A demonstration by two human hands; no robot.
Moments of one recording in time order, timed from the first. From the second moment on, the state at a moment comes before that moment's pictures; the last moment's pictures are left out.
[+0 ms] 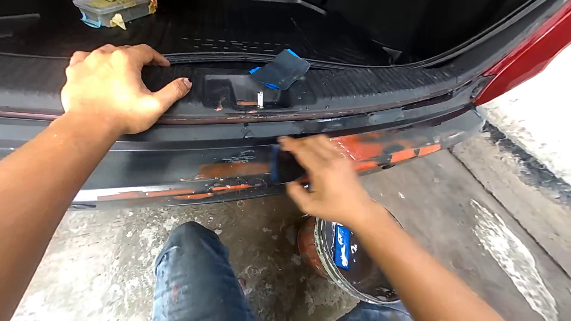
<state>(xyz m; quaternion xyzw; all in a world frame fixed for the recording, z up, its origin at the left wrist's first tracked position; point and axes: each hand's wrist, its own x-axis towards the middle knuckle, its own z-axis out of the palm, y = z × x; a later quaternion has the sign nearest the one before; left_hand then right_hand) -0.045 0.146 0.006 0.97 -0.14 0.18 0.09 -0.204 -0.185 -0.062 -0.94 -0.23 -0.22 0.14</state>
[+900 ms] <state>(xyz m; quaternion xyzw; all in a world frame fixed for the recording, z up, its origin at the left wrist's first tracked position) -0.043 0.149 0.003 0.97 -0.14 0.19 0.10 -0.204 -0.152 -0.081 -0.94 -0.14 -0.29 0.13</state>
